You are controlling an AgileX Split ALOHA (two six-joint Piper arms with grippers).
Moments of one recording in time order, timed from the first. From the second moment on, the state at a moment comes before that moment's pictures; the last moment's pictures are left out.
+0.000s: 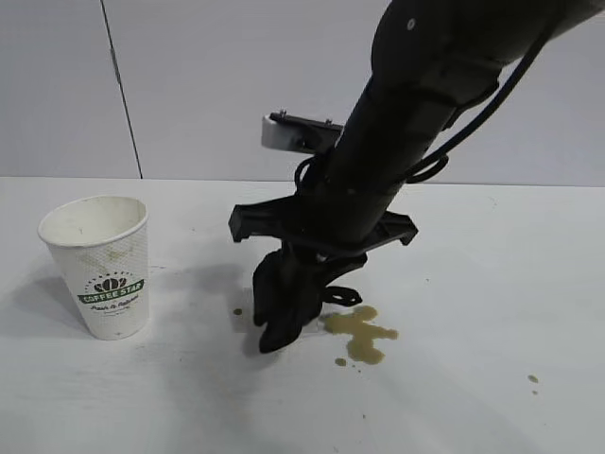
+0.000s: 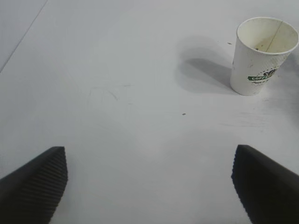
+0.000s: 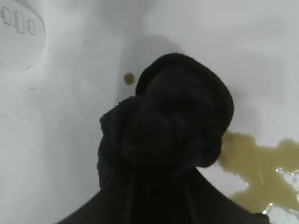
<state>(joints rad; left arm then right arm) 0.04 0.00 -0.48 0.03 1.13 0.05 0.56 2.03 -1.25 0.34 0.52 -0.10</state>
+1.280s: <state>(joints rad) 0.04 0.00 -0.48 0.03 1.13 0.05 0.45 2.07 -1.31 -0.16 0.76 0.24</state>
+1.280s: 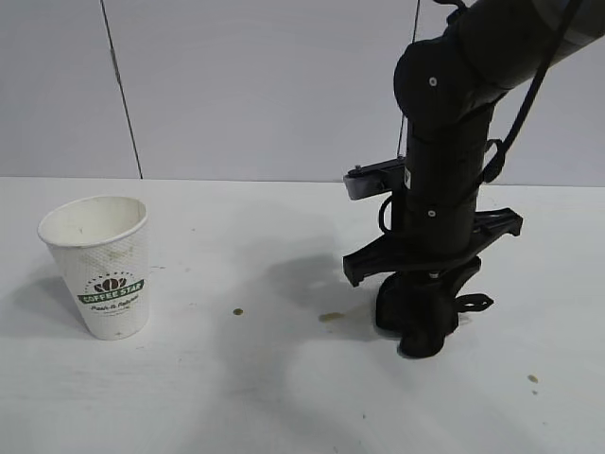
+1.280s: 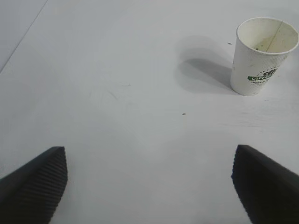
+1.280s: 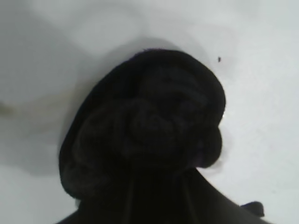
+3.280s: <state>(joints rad) 0.04 0.00 -0.48 0.03 1.13 0.05 0.48 2.08 -1.31 0.31 0.70 -0.17</state>
